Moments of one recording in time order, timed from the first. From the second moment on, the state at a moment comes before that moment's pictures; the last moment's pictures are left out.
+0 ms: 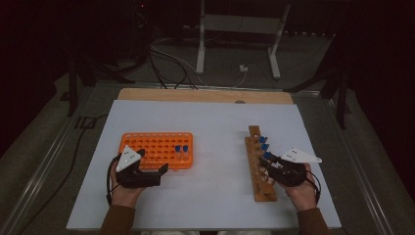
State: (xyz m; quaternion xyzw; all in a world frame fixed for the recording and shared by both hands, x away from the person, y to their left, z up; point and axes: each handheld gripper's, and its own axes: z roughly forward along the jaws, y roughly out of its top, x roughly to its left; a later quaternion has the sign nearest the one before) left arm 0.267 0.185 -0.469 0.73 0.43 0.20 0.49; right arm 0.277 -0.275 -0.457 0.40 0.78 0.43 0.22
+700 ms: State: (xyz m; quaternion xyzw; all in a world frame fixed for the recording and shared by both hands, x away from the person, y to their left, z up) left arm 0.267 0.186 -0.469 0.72 0.44 0.21 0.49; right arm 0.280 -0.271 -0.452 0.40 0.78 0.44 0.22
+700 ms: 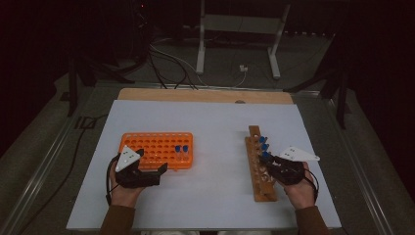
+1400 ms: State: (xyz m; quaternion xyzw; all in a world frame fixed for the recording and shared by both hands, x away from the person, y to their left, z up) left arm 0.267 0.185 -0.468 0.72 0.44 0.20 0.49; right arm 0.279 -0.274 -0.421 0.39 0.78 0.44 0.22
